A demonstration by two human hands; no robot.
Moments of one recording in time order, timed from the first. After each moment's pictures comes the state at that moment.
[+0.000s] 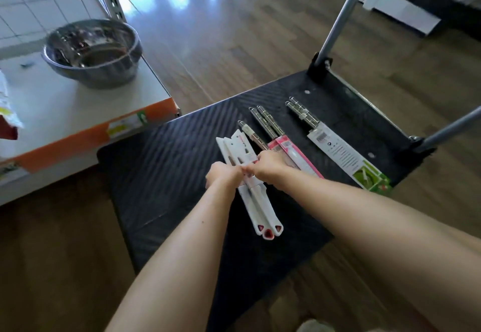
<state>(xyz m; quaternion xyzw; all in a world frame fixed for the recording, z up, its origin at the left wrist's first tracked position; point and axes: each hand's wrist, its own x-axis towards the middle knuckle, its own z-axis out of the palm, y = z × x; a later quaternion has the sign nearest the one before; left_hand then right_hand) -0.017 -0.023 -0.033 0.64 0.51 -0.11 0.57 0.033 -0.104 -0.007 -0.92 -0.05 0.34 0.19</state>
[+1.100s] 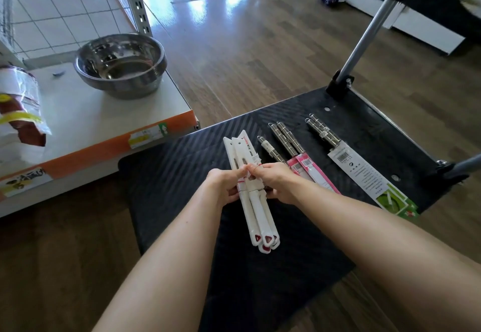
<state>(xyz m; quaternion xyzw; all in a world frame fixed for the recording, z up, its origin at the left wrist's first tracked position) -0.014 0.025 -0.033 0.52 0.45 -0.16 0.71 0.037 -0.078 -0.019 -0.77 0.04 0.42 0.48</state>
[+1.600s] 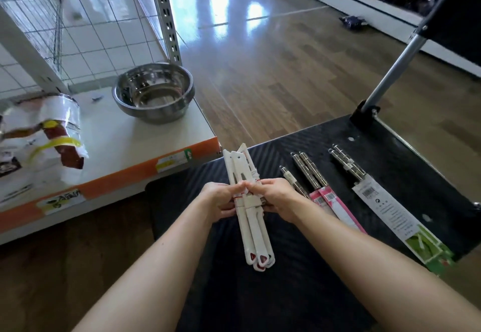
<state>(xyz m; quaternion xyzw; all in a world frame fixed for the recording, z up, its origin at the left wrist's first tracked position) -0.024 0.079 -0.001 0.53 0.45 -0.13 0.70 0.045 -0.035 -0.007 -0.74 -0.01 0.44 0.51</state>
